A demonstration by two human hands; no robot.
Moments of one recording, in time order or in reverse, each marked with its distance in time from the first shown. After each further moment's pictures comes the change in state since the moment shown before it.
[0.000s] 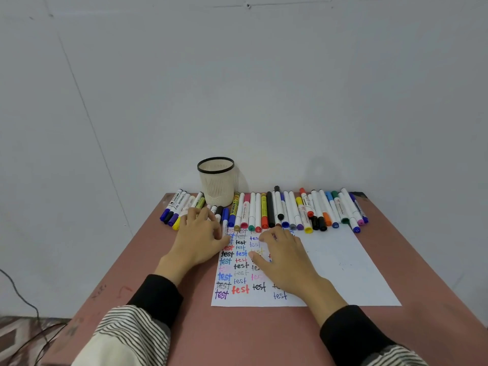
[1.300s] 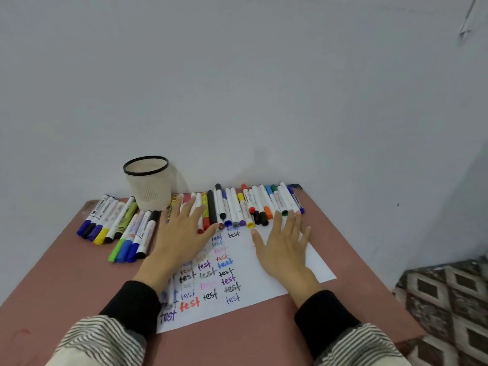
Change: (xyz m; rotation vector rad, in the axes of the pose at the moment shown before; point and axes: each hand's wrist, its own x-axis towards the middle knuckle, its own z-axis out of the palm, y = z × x) left_hand 0.043 0.075 0.031 -0.074 -0.007 0.099; right_hand -0.020 0.070 -0.031 -0.175 0.060 0.609
